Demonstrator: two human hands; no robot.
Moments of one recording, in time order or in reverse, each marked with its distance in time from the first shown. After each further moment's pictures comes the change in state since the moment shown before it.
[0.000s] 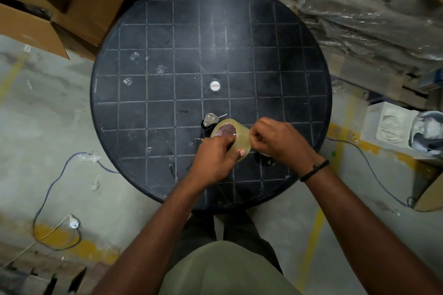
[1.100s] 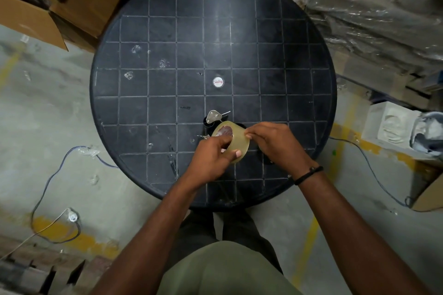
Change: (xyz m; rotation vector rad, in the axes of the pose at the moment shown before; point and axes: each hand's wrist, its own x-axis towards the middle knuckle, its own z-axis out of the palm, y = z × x) left_hand -0.004 -0.013 -0.004 -0.181 -0.035 -0.104; right_hand 0.006 -0.008 0.022 0.254 0.030 0.163
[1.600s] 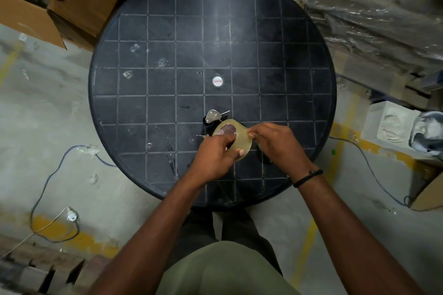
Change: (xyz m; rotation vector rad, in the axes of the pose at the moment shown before) left_hand 0.006 0.004 0.004 0.109 -0.004 0.051; right_hand -0.006 0.007 0.006 -0.018 0.072 0.003
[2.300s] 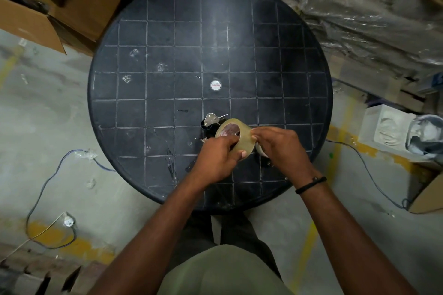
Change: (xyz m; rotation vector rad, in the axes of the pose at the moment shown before) left_hand 0.005 0.005 0.006 0.104 0.045 0.073; right_hand -0.010 -0.003 -0.011 -0.040 0.044 0.034
